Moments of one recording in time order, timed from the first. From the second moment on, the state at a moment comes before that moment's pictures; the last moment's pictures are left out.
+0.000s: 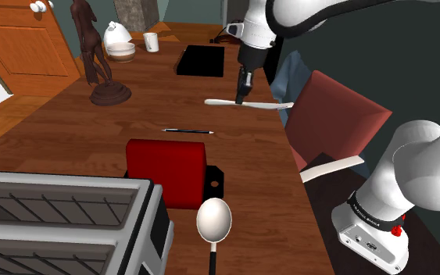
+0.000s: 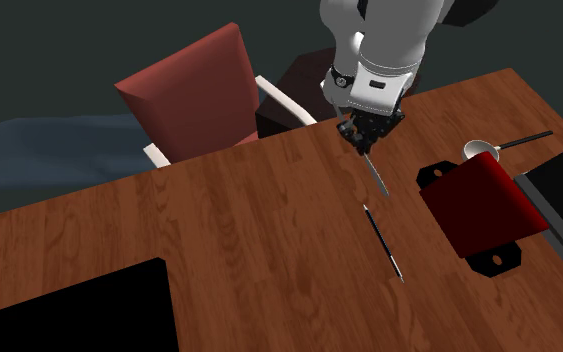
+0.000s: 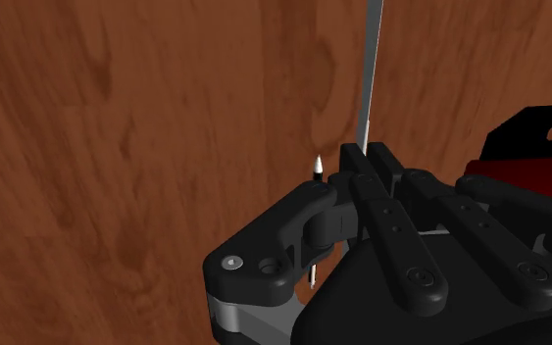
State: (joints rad) arm 0.34 -0.35 -0.01 -2.29 0.10 2.06 -0.56
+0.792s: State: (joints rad) arm 0.44 -0.70 0.16 -2.56 0.18 2.01 -0.34
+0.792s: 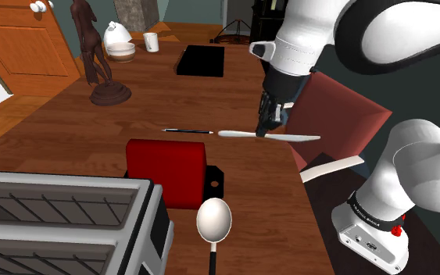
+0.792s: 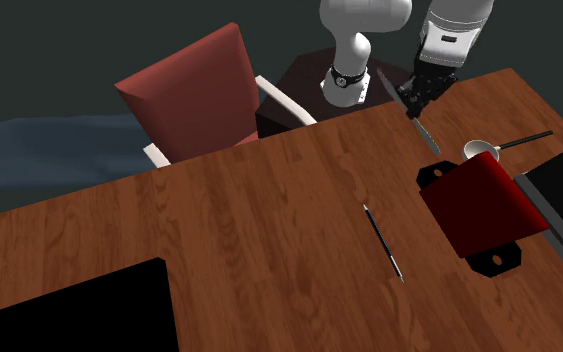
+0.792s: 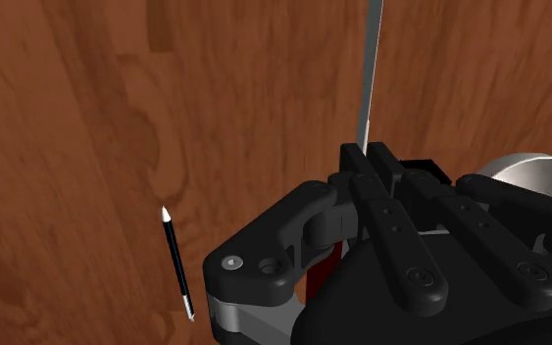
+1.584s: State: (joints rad) arm 0.59 -0.92 0.36 -2.67 0.32 1.92 -0.10
